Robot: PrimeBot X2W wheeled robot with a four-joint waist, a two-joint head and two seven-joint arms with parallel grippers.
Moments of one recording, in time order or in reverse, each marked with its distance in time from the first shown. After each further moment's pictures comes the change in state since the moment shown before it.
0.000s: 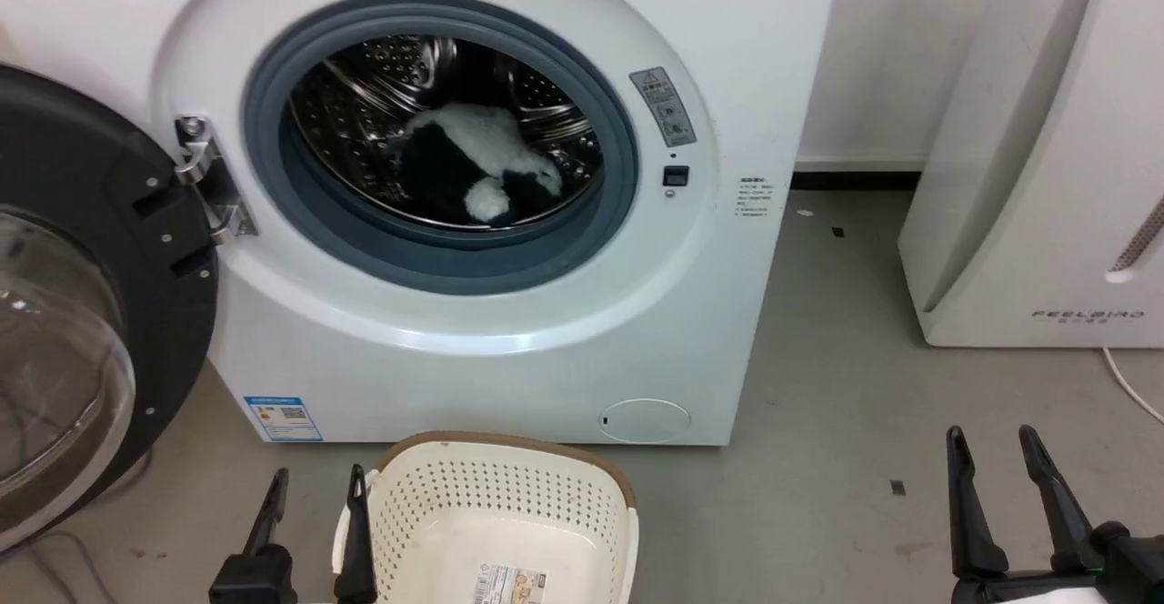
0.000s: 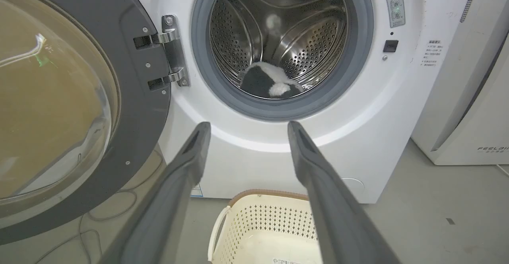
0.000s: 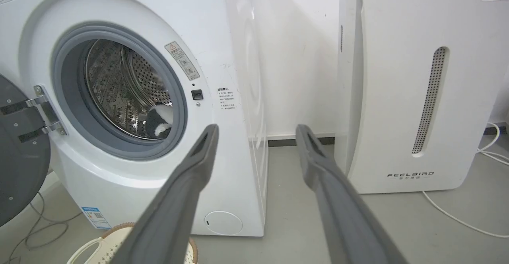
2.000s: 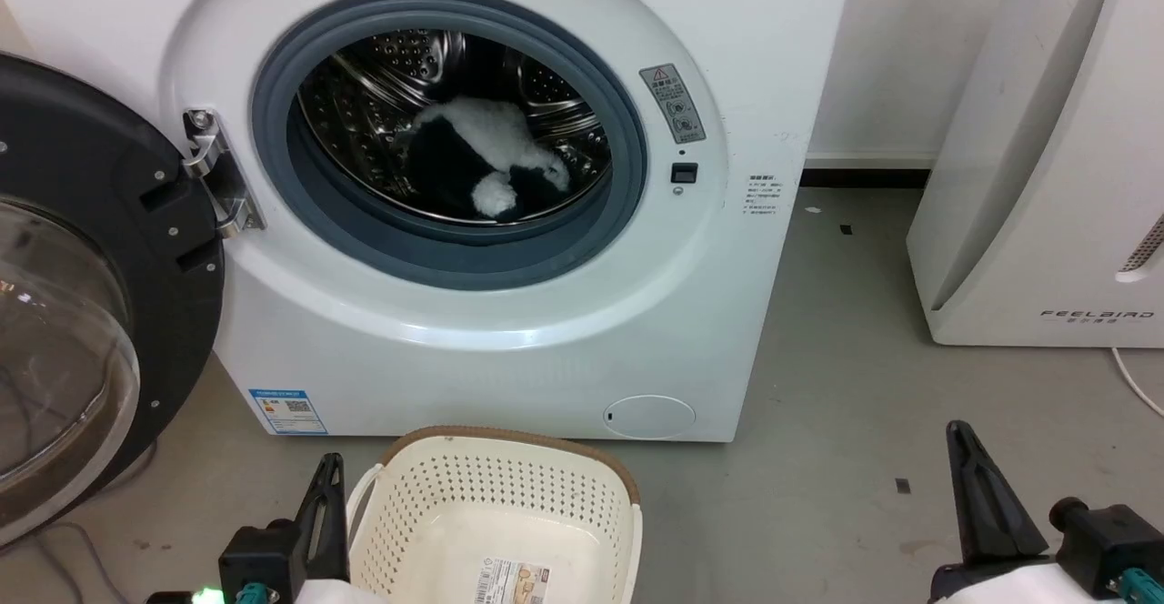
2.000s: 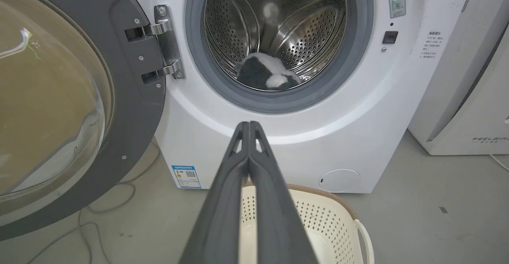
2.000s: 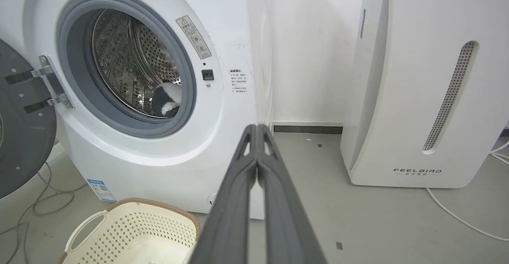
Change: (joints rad) left arm -0.016 -0.001 -0.009 -0.027 0.003 -0.017 0.091; right arm -0.024 0.000 0.027 0.002 -0.052 0.000 0.090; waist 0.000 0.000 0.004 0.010
